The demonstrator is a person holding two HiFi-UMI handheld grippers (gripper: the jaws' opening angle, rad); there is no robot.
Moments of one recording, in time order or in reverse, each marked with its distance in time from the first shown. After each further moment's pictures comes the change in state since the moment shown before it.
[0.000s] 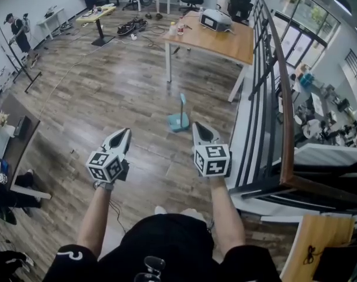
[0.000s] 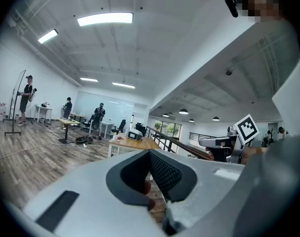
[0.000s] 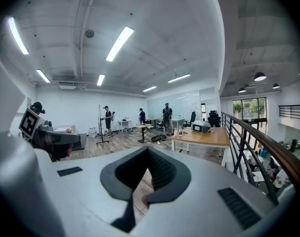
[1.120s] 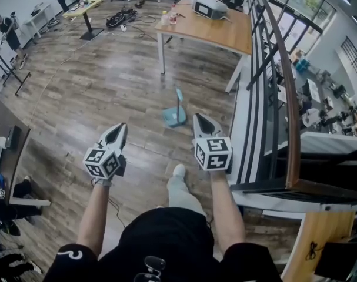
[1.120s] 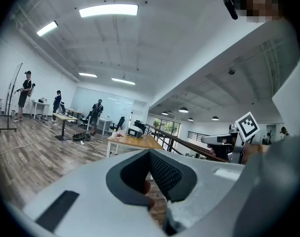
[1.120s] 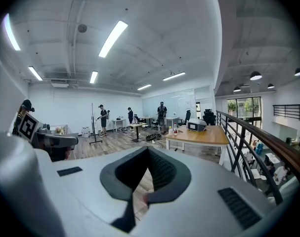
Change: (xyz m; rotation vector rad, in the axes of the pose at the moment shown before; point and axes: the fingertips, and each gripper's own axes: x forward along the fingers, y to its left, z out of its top) left arm 0.094 0.068 -0.013 -0.043 0.013 -0.036; right arm 0.096 -0.042 -0.005 0.018 0.008 -0.060
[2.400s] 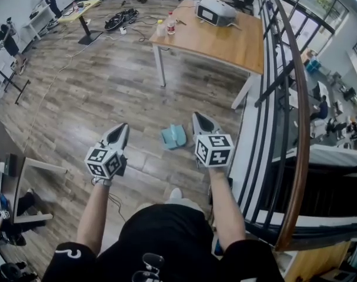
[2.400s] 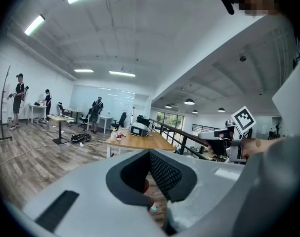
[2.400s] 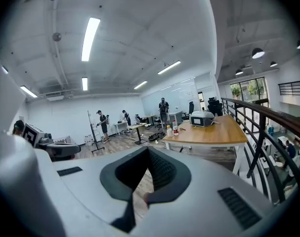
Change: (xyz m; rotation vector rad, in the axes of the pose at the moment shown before) left arm 0.323 0.096 0.047 0.091 0.093 0.047; right arm 0.286 -0.200 0.057 0.139 0.037 0.082
